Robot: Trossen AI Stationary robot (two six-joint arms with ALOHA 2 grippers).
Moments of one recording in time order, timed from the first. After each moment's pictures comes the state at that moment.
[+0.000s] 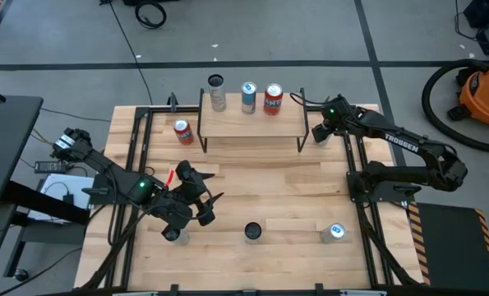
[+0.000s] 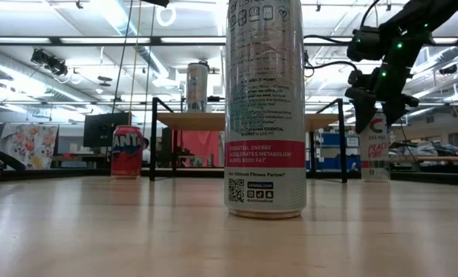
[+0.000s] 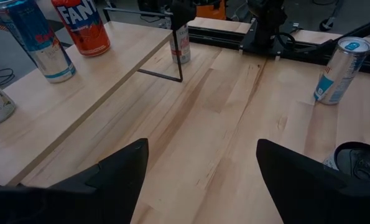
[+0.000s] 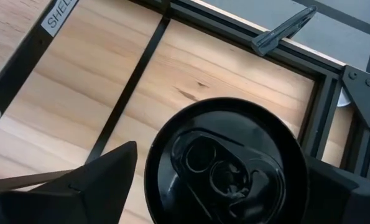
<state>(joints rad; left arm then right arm) -0.55 1.34 1.17 -0.59 -0.92 -0.59 -0.81 1.01 0.71 -0.71 0.22 0.29</state>
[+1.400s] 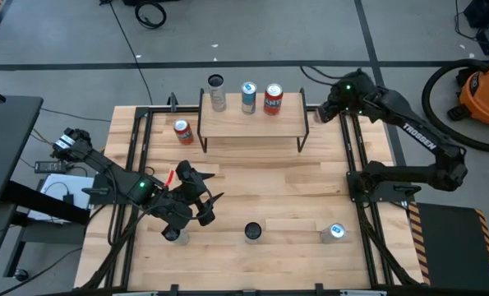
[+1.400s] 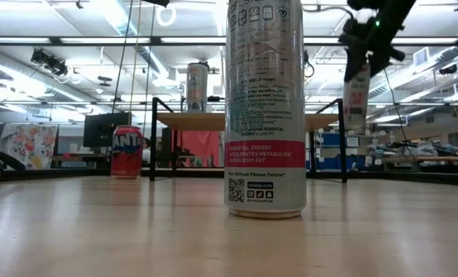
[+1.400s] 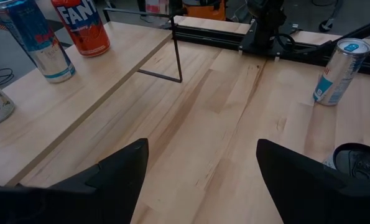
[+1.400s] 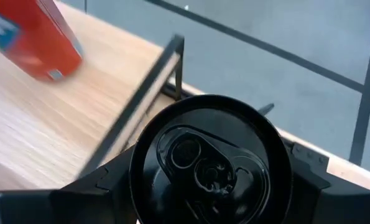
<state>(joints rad) -0.55 1.34 1.17 -0.59 -0.92 -0.59 -0.81 1.01 1.14 -0.94 0.22 0.20</state>
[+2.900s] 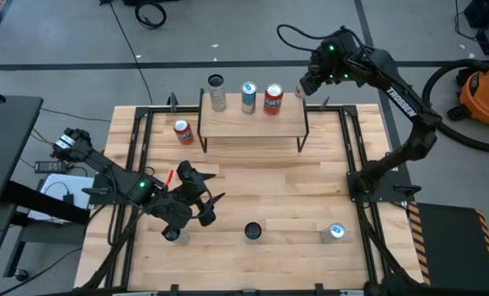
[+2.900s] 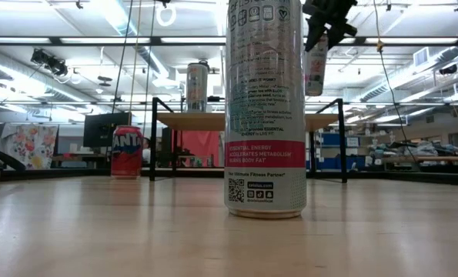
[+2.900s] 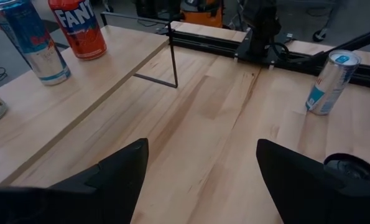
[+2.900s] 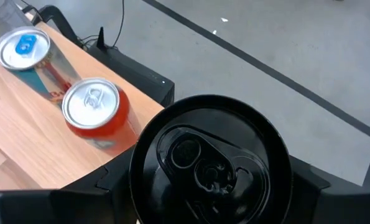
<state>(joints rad) -0.55 1.34 1.17 -0.54 -0.92 -0.59 -0.75 1.45 1.84 -1.17 0.15 0.11</state>
